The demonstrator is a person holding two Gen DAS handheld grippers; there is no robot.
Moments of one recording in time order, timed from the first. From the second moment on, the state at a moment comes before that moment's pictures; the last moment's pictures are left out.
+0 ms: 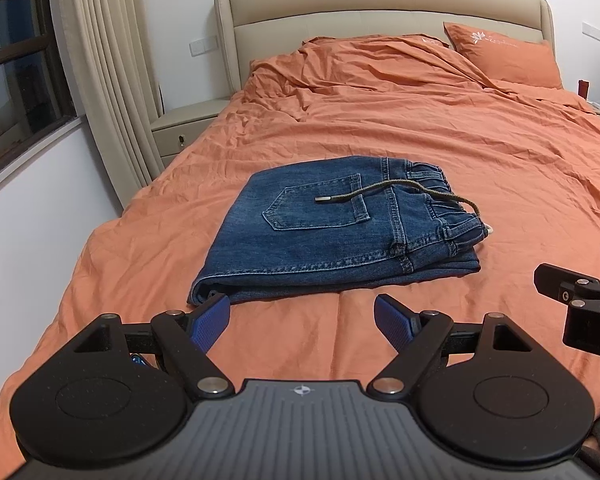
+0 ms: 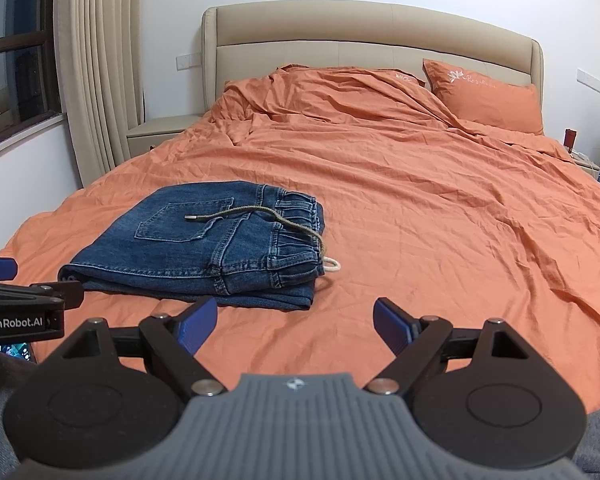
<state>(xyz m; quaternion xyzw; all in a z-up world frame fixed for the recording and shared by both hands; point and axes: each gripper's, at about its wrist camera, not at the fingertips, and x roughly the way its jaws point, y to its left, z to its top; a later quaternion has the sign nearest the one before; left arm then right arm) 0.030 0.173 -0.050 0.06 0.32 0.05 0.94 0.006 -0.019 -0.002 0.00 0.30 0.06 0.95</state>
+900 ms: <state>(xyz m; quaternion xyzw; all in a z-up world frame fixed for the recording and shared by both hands) 0.031 0.176 -0.052 0.07 0.32 0.04 0.94 0.006 -0.021 -0.001 0.00 0.31 0.06 0.95</state>
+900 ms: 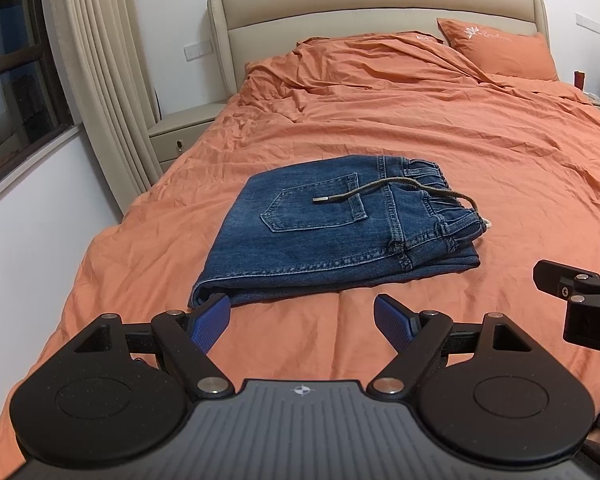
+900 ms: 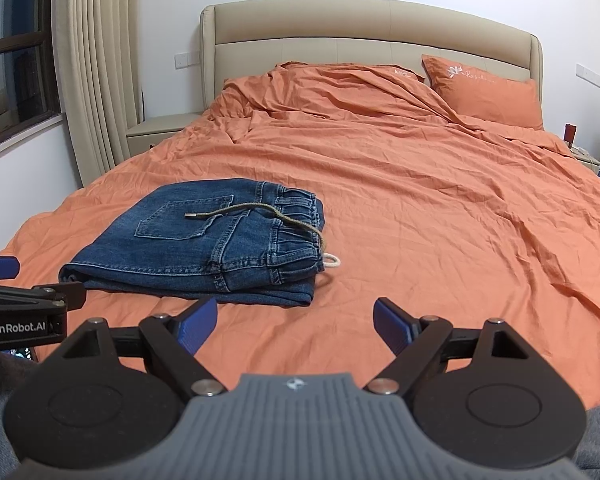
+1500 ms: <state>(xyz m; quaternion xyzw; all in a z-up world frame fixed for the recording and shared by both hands) 0.031 0.179 -0.052 0.08 0.32 0.03 0.94 0.009 -0.019 -0.004 0.01 0.32 0.06 0.95</state>
